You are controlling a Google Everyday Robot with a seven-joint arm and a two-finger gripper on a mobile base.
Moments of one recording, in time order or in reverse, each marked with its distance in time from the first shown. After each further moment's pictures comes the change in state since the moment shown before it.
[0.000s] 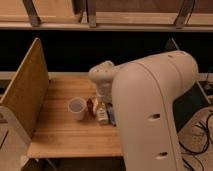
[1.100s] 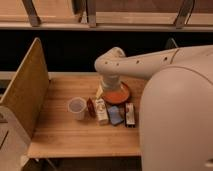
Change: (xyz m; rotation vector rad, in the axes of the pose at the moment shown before) arm -0.009 -0.032 -0.103 0.037 -0.301 0.013
